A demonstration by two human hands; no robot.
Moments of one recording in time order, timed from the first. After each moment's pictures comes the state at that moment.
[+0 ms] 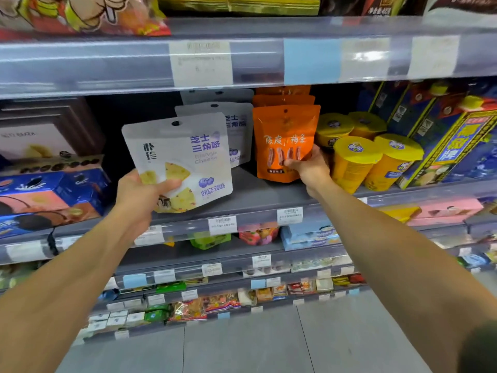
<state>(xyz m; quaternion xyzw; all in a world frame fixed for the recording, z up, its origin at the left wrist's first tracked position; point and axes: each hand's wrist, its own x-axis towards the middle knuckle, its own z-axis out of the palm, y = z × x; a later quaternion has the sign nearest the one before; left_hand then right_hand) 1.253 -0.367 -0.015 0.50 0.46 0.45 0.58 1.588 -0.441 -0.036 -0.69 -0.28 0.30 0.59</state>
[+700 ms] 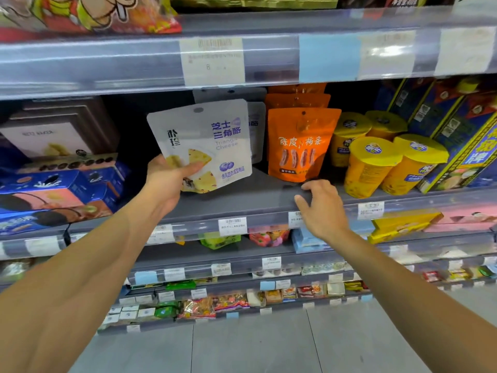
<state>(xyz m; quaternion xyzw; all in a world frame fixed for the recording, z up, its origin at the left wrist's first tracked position) 1.286 -0.343 -0.011 0.49 0.41 0.46 0.61 1.548 -0.513 -0.059 -0.82 -0.50 0.07 0.27</state>
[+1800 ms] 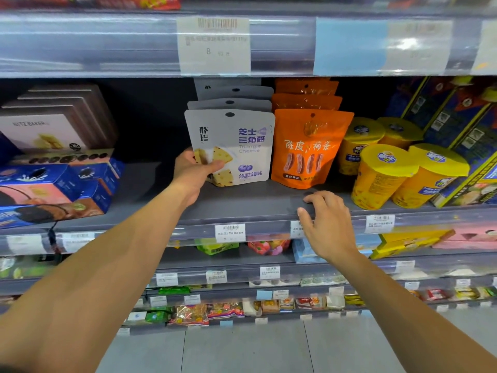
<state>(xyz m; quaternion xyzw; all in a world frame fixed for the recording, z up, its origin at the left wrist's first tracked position) 1.337 -0.305 -0.054 0.51 0.48 0.43 0.57 1.551 -0.517 -0.077 -0.81 -0.54 -0.01 0.23</state>
